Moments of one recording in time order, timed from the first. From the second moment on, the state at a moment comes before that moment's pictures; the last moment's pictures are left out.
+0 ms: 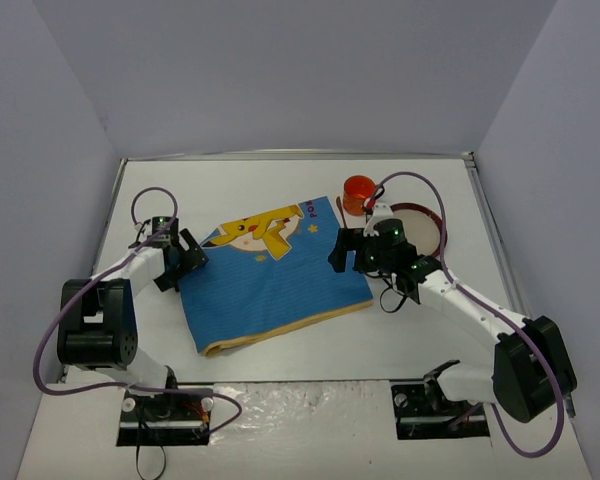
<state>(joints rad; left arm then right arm) -0.01 1.54 0.84 -0.39 -0.10 -0.65 0.48 1.27 0.72 -0.07 -0.08 0.39</state>
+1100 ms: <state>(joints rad) -0.26 1.37 0.84 -0.58 -0.47 -0.61 0.48 1.20 0.69 -0.06 -0.08 0.36</state>
